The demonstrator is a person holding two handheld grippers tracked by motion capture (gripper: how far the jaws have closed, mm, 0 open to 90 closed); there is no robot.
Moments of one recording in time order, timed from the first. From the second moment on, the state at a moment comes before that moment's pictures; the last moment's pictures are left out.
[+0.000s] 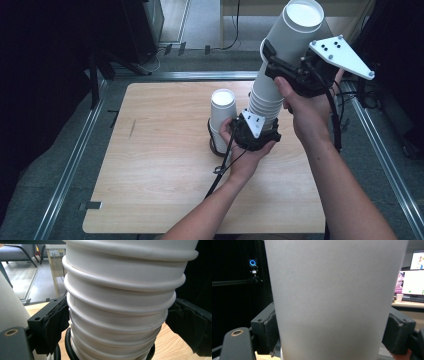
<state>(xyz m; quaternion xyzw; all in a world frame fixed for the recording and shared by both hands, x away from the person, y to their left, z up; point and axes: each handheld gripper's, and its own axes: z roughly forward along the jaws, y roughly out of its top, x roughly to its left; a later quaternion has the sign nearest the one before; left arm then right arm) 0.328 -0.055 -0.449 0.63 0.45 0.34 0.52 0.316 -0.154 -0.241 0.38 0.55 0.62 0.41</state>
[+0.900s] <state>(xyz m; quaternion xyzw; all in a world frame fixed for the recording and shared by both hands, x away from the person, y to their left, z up) 0.328 -0.054 -0.449 0.64 0.45 0.34 0.52 0.258 -0.196 -0.269 0.38 0.56 0.63 0.39</state>
